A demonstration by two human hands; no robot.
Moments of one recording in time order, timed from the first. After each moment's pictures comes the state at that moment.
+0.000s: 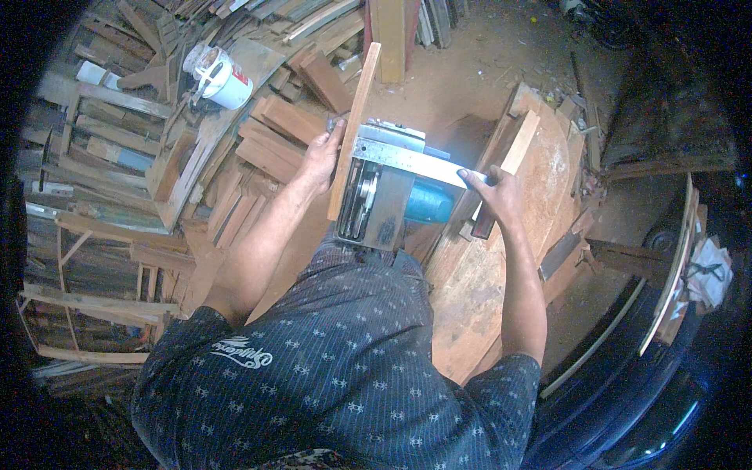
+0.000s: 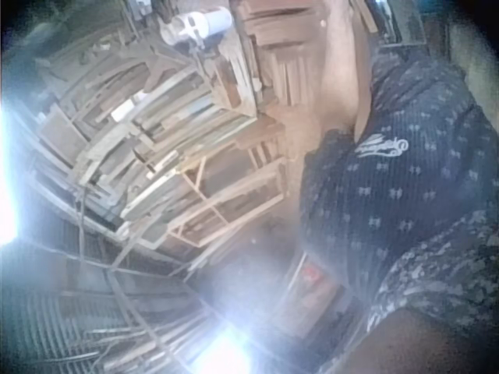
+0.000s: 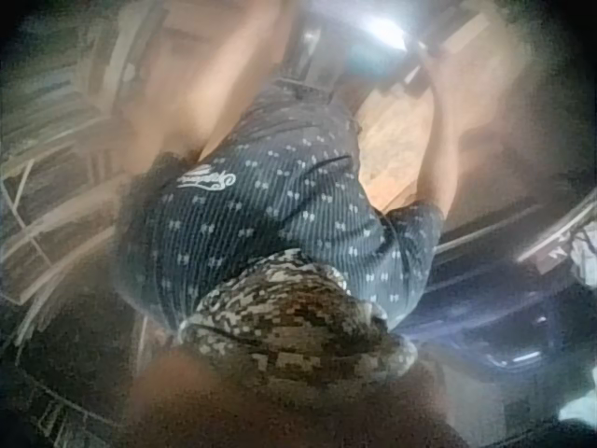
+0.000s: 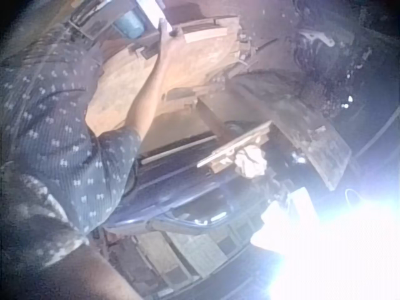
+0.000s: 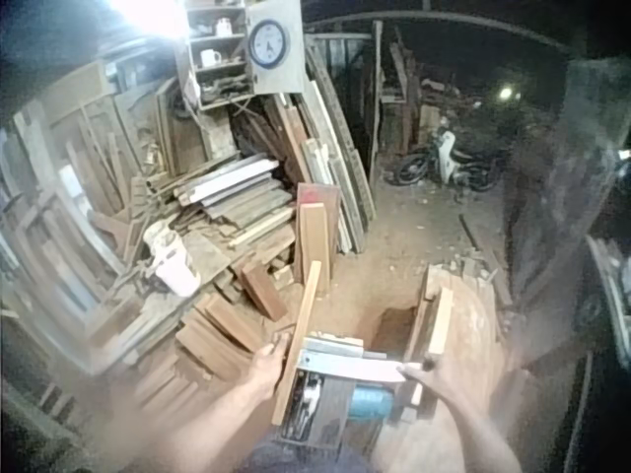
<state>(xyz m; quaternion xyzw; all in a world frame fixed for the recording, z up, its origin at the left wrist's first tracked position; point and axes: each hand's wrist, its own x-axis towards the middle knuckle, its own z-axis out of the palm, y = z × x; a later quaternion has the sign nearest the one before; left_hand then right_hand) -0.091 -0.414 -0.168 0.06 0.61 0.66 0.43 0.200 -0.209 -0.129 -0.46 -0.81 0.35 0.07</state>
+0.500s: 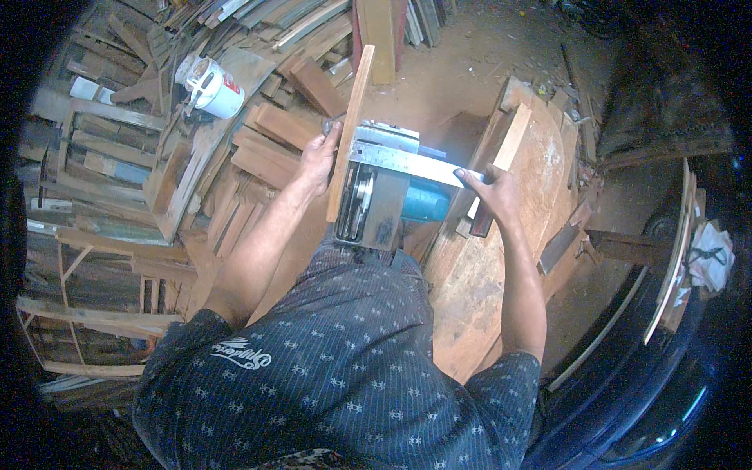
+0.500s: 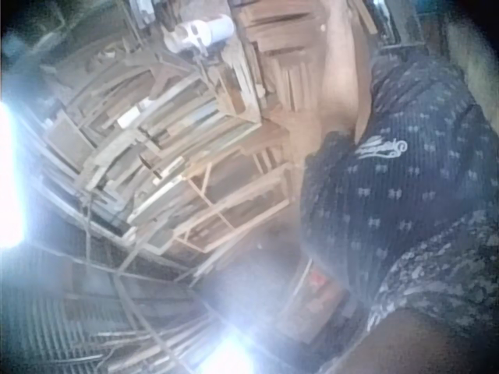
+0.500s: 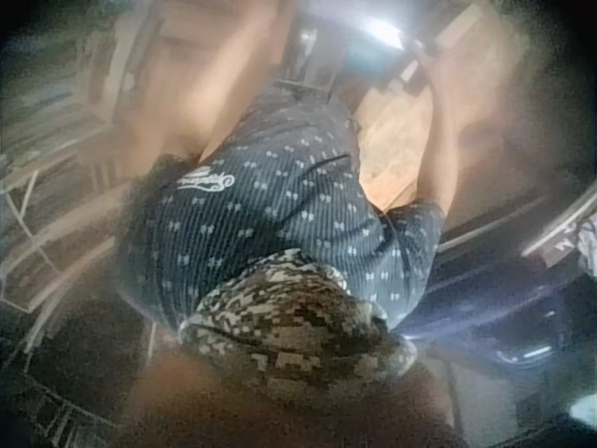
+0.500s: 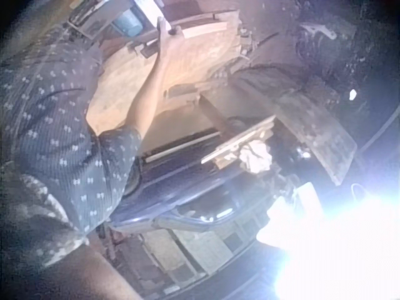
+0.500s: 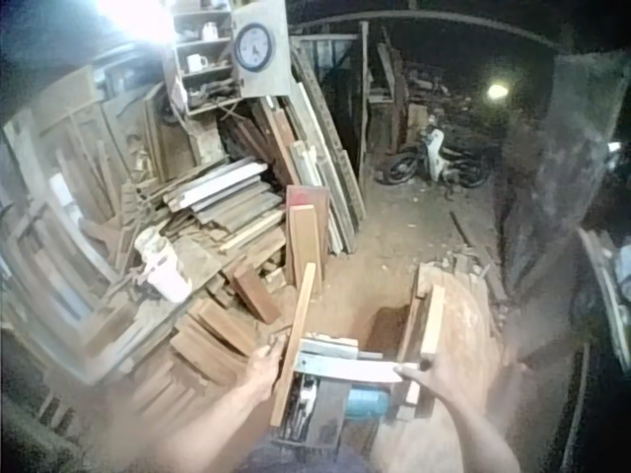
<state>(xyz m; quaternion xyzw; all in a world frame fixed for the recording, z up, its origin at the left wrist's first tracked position) -0.087 -0.402 -0.170 0.07 0.60 0.67 0.43 0.211 -0.203 -0.135 -0.47 -0.81 0.35 0.09</state>
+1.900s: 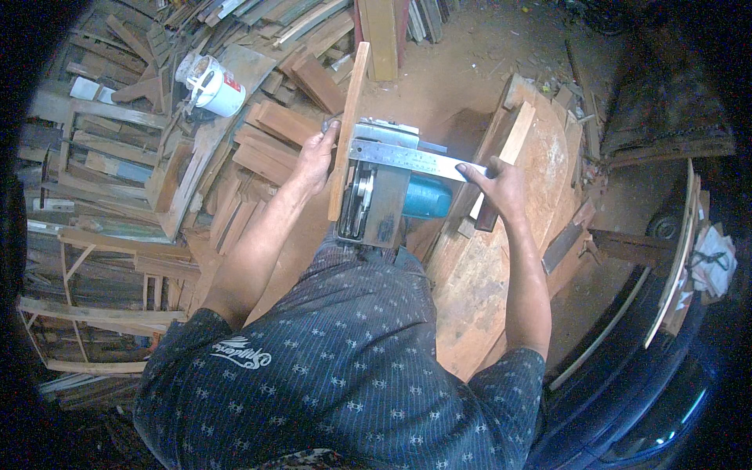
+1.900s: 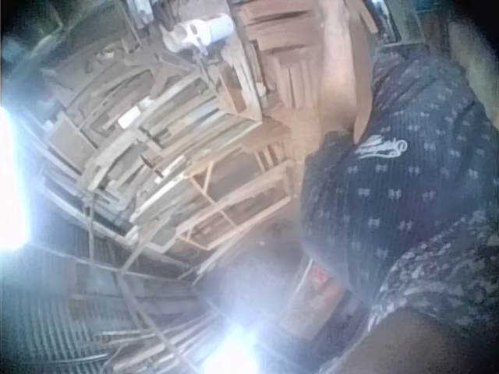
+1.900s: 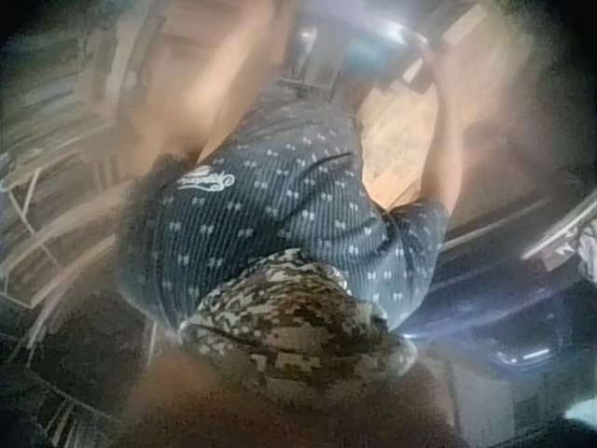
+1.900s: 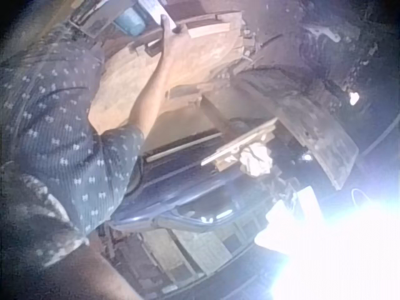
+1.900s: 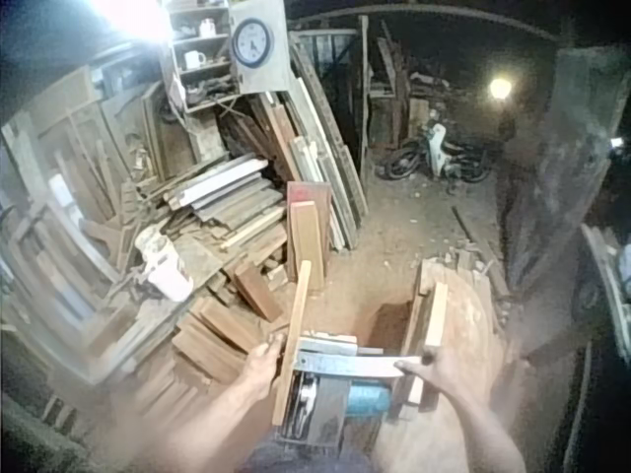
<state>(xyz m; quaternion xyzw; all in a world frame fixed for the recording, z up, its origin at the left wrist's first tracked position) -0.090 -0.403 -0.162 0.09 0.59 0.66 0.45 0.204 -0.193 -0.128 -0.45 -0.83 0.33 0.10</state>
